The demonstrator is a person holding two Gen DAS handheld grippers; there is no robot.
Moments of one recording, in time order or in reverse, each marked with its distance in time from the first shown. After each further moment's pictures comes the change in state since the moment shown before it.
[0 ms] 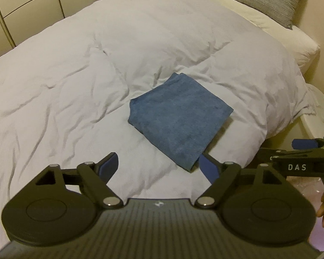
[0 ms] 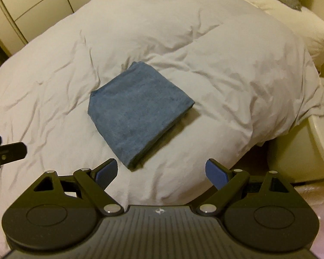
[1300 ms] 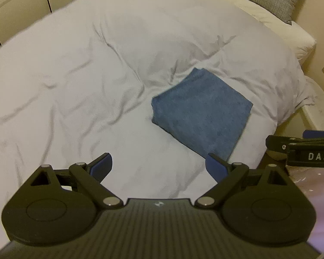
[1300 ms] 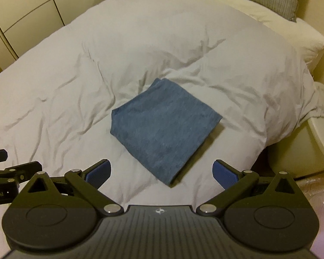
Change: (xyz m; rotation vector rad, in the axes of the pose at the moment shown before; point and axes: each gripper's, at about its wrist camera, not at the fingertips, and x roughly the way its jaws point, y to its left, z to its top) left arm 0.042 0.118 0.018 0.040 0.070 -0.123; right arm -0.004 0.121 0.029 0.085 -0.039 -0.063
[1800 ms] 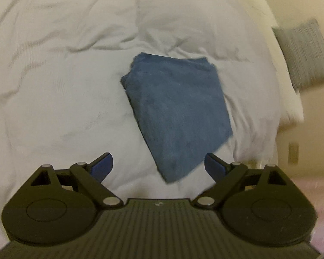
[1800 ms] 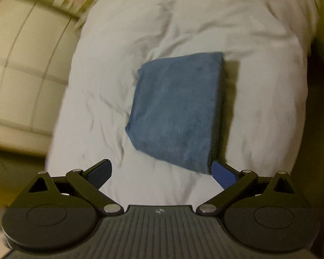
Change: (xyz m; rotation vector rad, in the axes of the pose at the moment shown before) left arm 0.151 0.045 -0.016 -0.609 0.141 -0.349; right arm 0.120 -0.141 -0.044 0.682 0.028 0.478
